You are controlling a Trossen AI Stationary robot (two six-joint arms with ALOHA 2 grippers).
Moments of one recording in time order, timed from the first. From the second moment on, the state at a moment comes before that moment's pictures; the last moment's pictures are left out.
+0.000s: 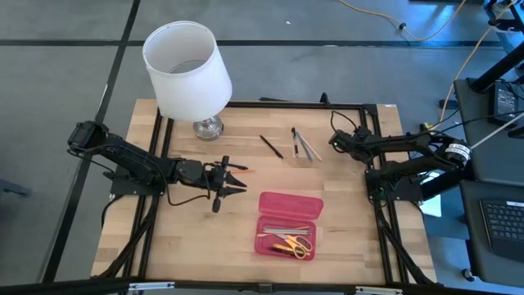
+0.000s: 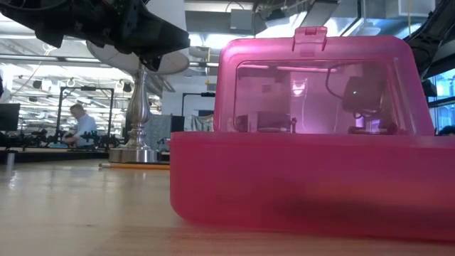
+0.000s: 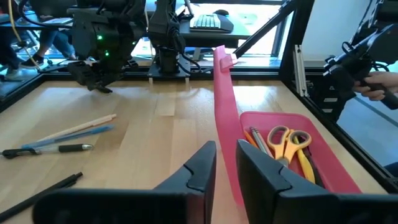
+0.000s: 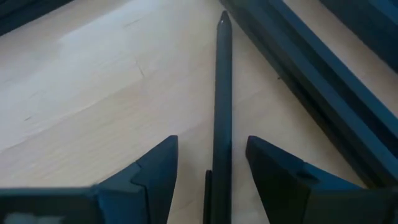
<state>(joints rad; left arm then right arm) -0.21 1.24 0.44 0.62 -0.12 -0.08 -0.59 1.31 0.34 -0.36 0.65 1.46</state>
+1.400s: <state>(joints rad) -0.29 1.24 0.44 0.60 -0.11 -0.20 -0.59 1.32 0.33 -0.34 0.70 1.41</state>
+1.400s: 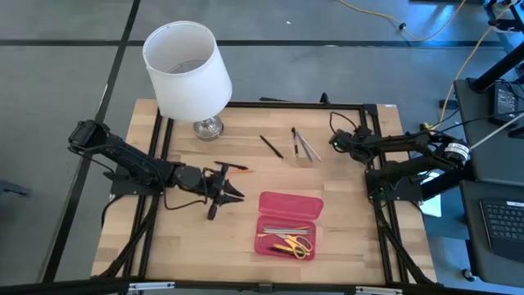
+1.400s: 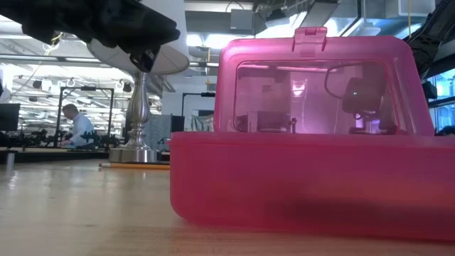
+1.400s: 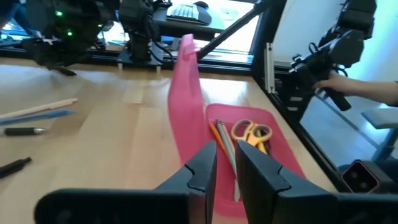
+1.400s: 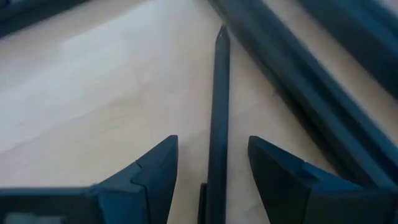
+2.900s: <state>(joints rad) -0.30 1.24 0.44 0.55 -0.11 -0.27 -0.57 1.38 0.32 -0.31 0.67 1.02</state>
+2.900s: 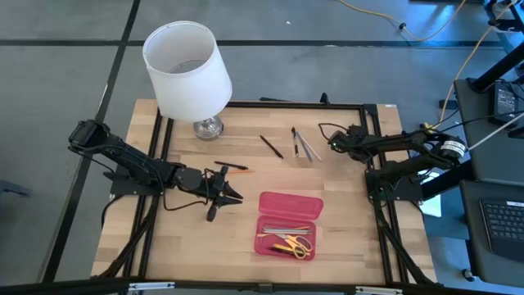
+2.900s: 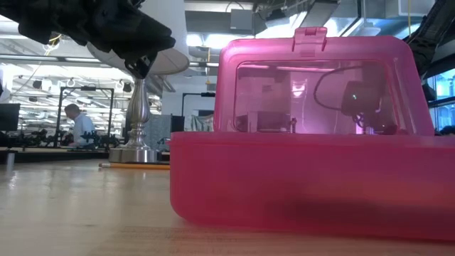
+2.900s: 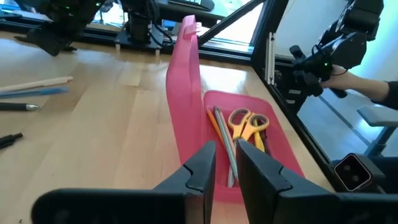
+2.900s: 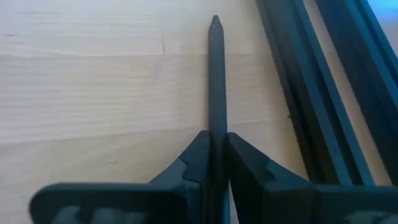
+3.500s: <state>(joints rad) -0.30 1.24 0.44 0.55 -0.11 -0.32 -0.57 1.35 0.34 -0.31 0.67 0.87</state>
